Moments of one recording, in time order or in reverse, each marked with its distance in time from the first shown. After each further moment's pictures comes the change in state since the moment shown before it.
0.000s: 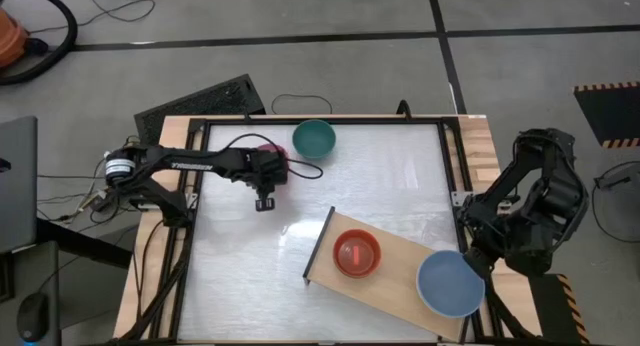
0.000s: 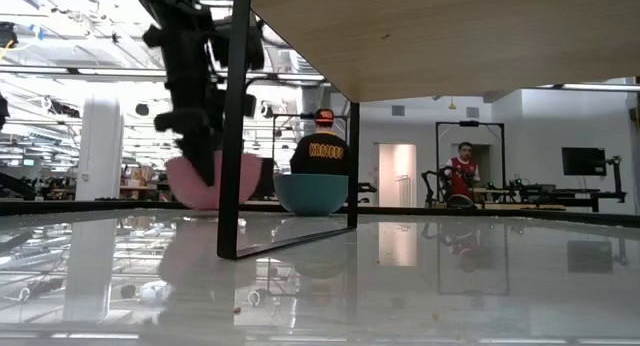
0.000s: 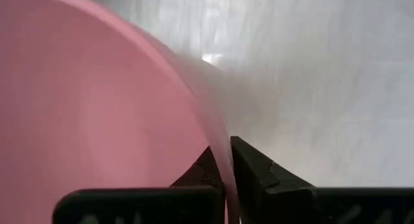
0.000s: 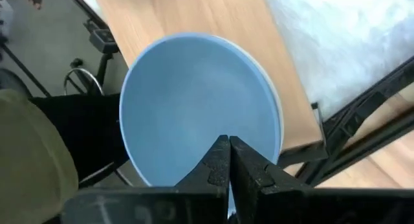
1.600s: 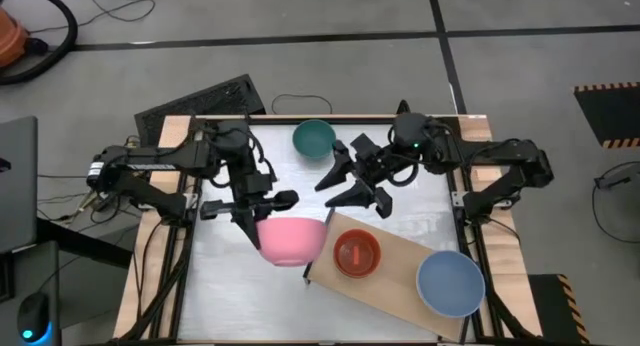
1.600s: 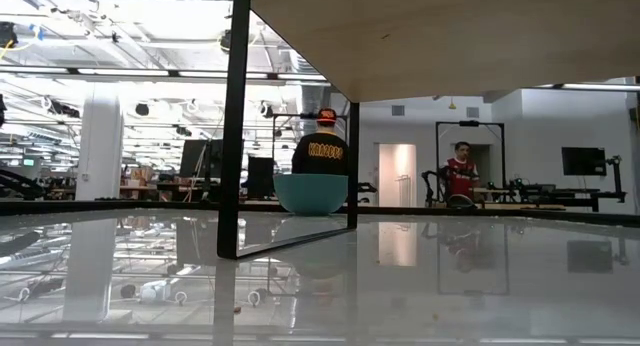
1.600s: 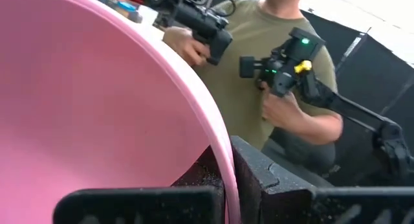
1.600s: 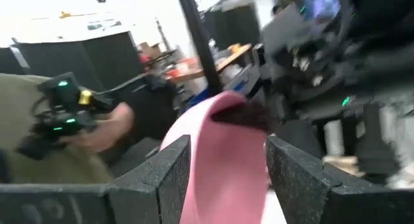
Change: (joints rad) left arm -0.238 -0.148 0.458 0.669 1.422 -0.625; right arm -1.008 0.289 0.000 1.512 -0.647 -1.573
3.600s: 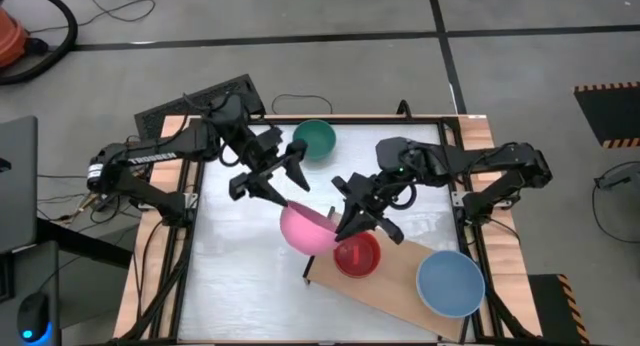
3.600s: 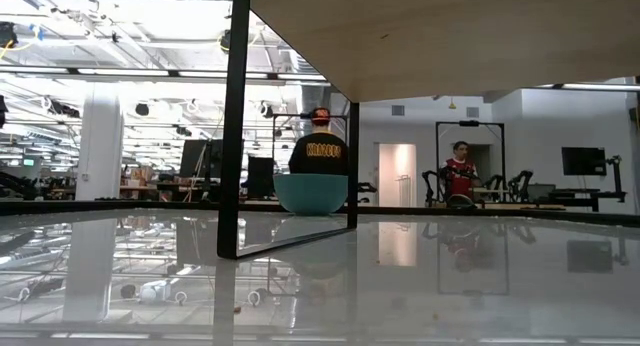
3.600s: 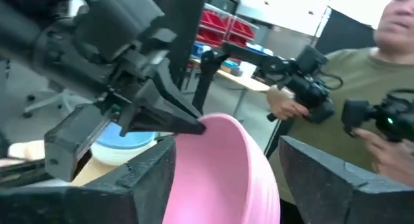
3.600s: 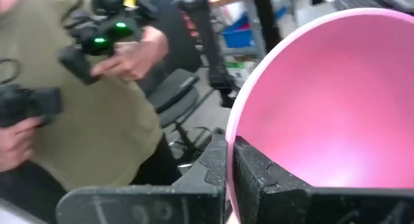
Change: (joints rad) left arm 0.160 -0.008 0.000 0.064 -0.306 0.079; right arm 0.084 0.021 -0.001 -0.258 -0.148 -0.081
